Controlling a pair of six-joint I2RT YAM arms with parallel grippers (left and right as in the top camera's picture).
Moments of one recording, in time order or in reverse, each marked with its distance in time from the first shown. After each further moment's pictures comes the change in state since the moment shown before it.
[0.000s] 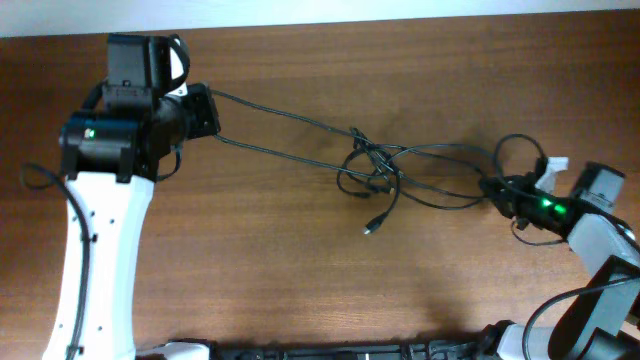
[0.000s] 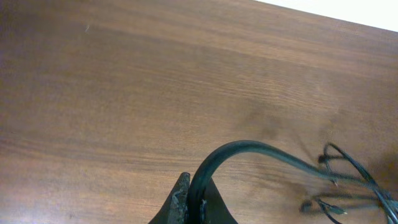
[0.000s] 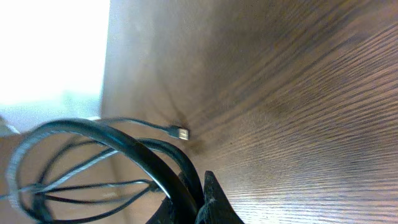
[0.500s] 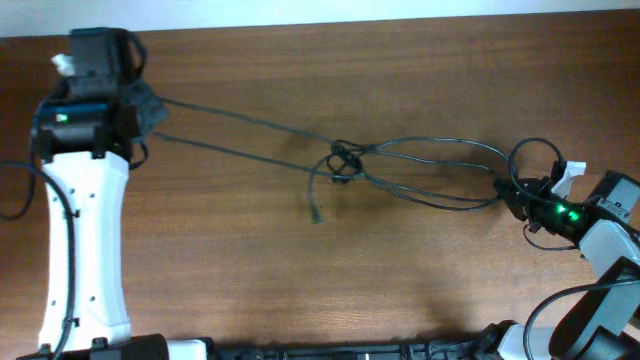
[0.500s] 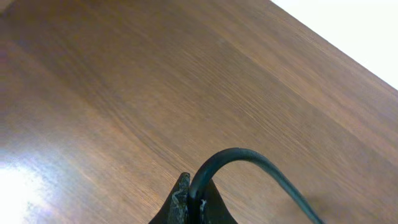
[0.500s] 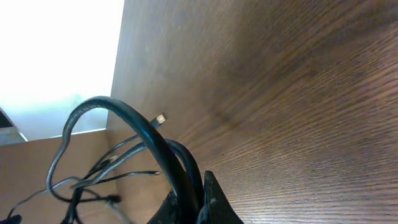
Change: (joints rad) left arm 0.178 0.061 0.000 -0.001 -0.266 -0.238; right arm -0.080 0.000 0.000 0.000 -0.031 -0.076
